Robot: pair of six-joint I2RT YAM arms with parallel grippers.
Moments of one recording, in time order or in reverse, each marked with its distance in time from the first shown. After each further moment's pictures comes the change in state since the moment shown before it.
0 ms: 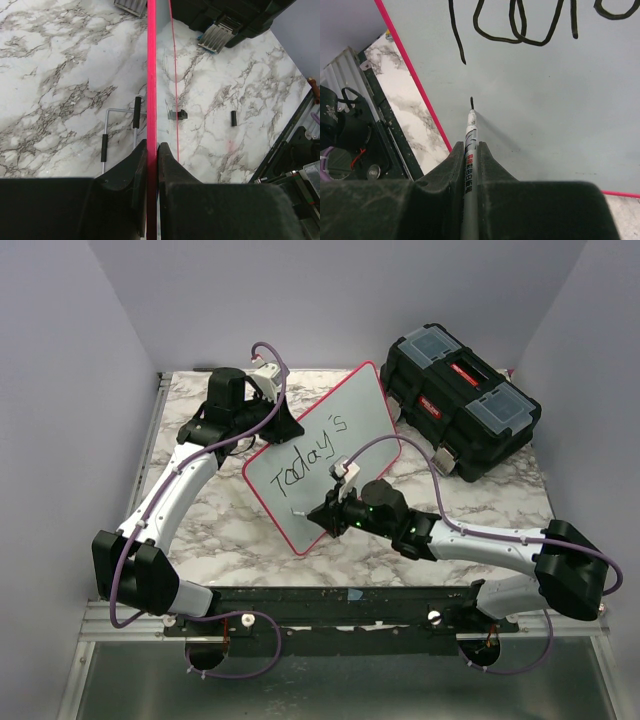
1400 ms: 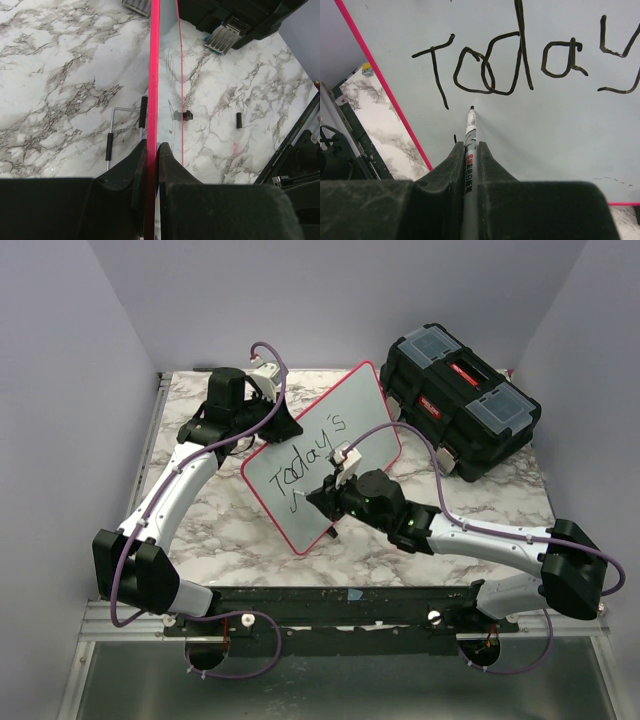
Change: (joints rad) left arm 0.002 0.004 0.000 -0.001 -0.018 0.000; right arm 0.008 0.008 0.111 -0.077 0.169 -0.032
